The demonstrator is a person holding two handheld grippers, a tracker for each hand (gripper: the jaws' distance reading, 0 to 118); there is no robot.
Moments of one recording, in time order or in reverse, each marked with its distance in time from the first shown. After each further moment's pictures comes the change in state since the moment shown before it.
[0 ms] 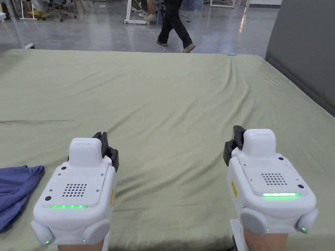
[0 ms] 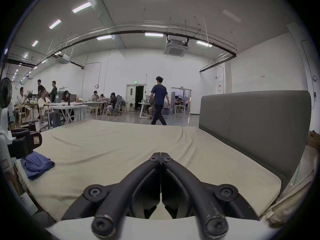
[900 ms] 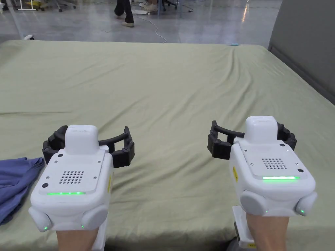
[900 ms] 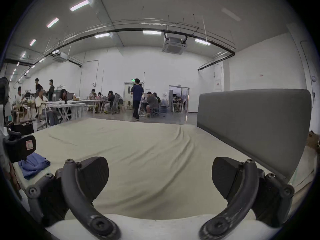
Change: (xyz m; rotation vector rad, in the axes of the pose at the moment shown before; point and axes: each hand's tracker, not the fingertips) left arm -0.001 -0.001 -0.009 0.023 0.024 -0.017; right arm 0.007 -0.005 -0.016 -0.016 -0.027 0.016
